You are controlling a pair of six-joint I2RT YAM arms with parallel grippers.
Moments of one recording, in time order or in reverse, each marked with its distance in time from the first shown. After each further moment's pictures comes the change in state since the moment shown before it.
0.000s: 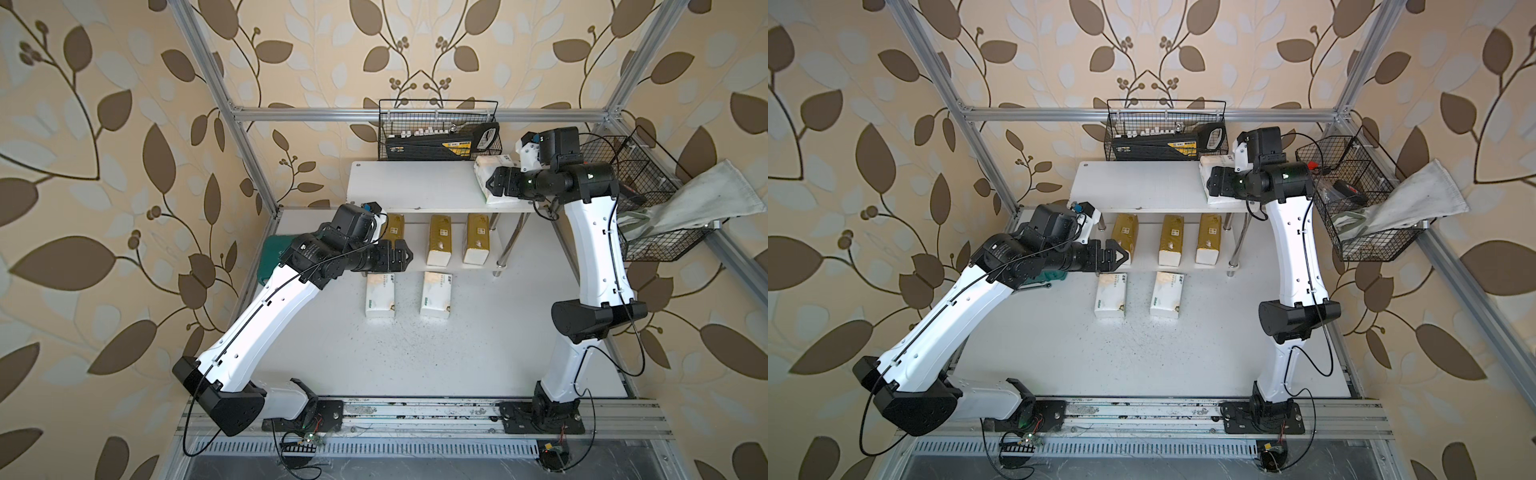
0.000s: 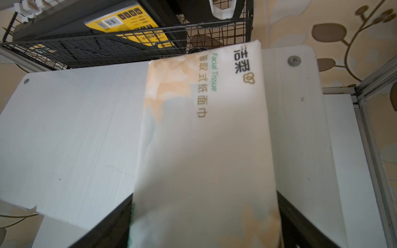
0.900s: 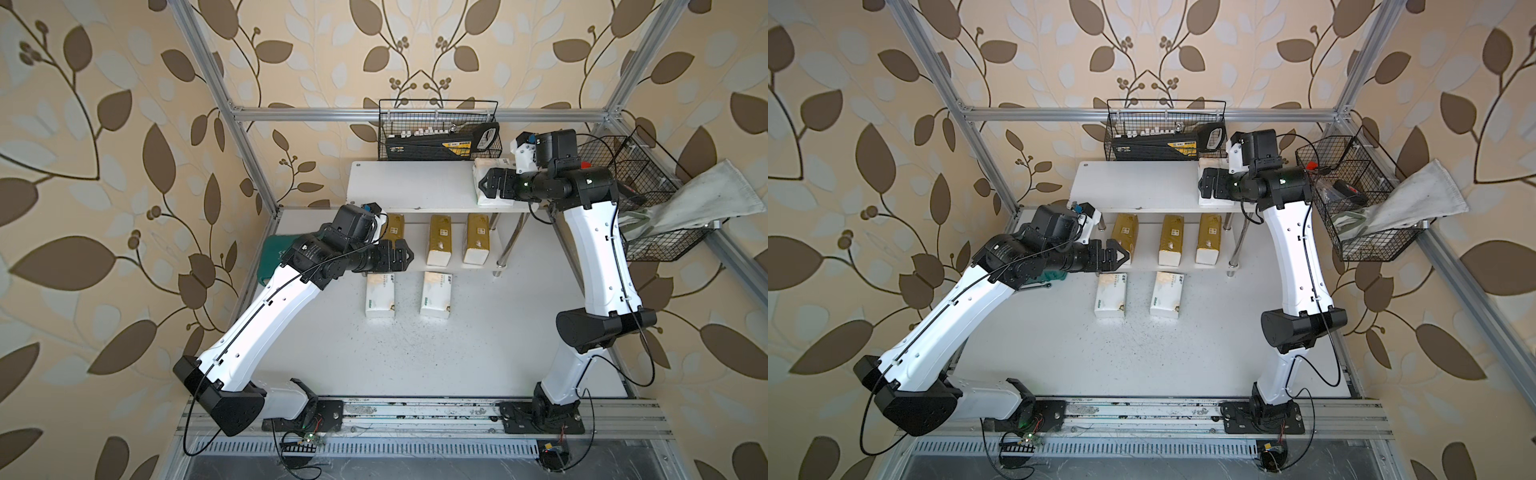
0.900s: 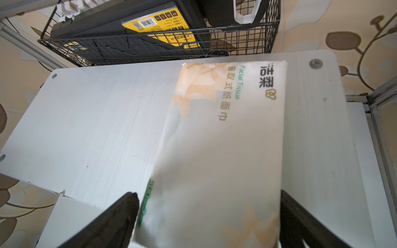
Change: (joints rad) left arm 0.000 0.000 -0.014 0.018 0.007 -0.023; right arm 0.046 -0.084 -0.124 0.076 0.002 0.009
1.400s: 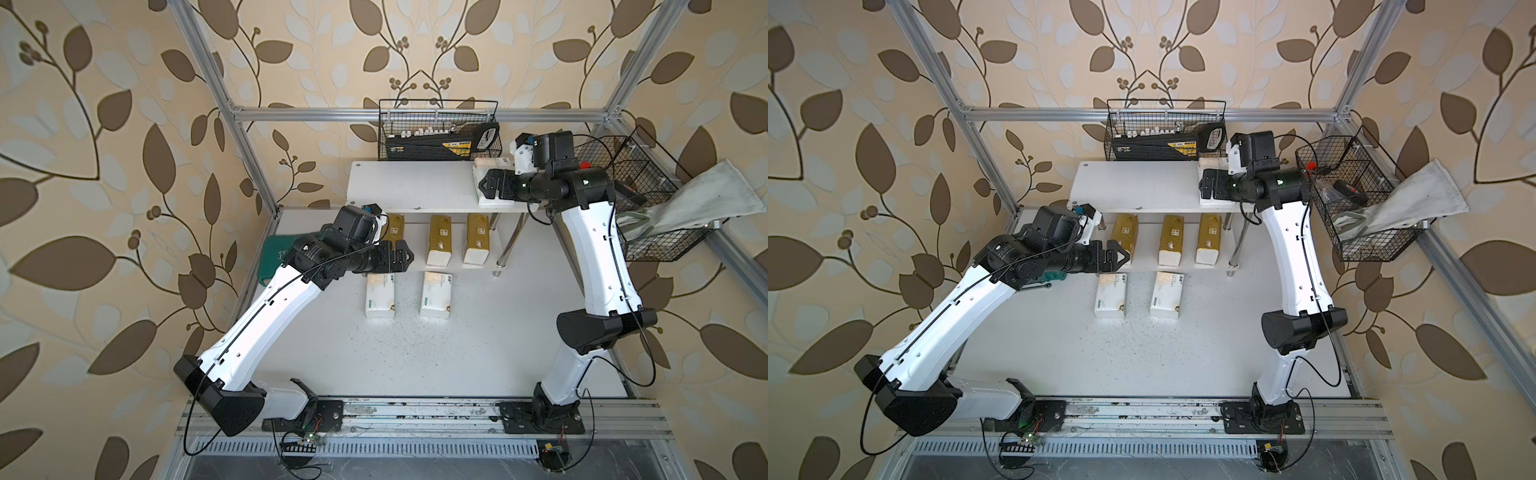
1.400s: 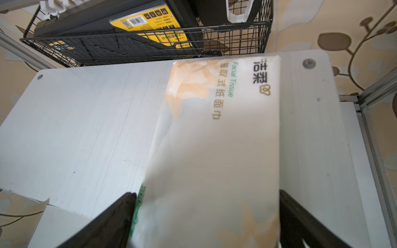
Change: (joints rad) left arm 0.000 0.000 -0.010 0.004 0.000 0.000; right arm 0.003 -0.010 -0.033 0.031 0.042 0.000
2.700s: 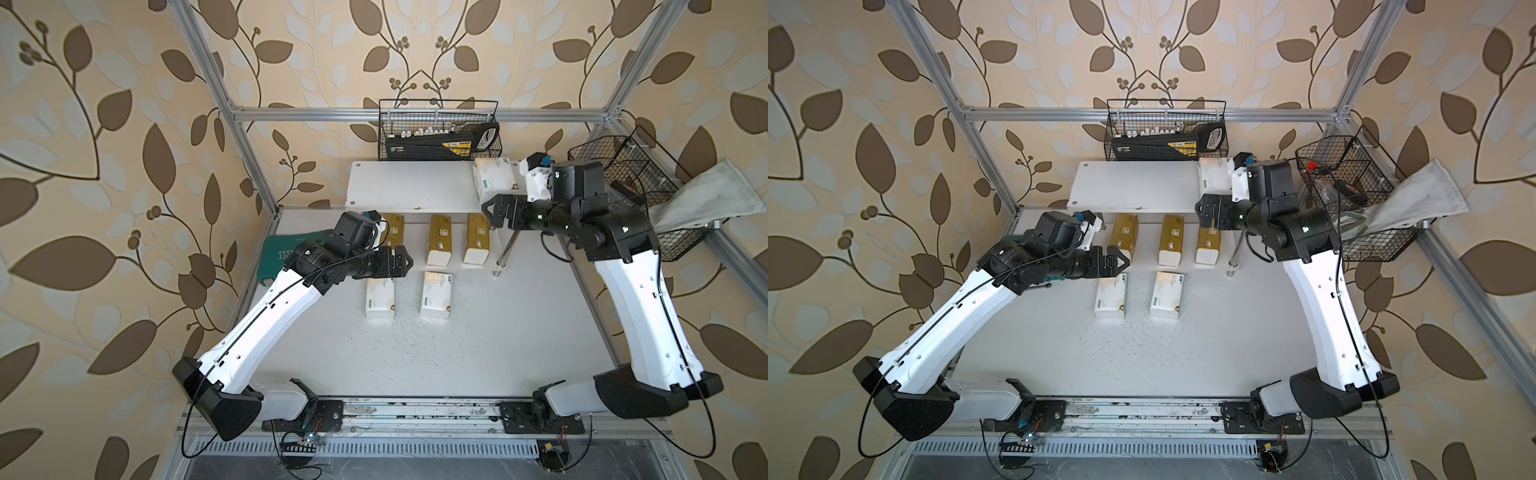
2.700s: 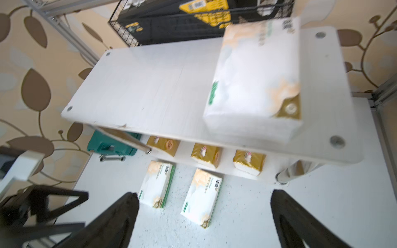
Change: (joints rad) left arm 0.000 -0.047 -0.105 0.033 0.007 -0.023; right arm 0.199 -0.468 -0.486 0.099 0.040 0.054
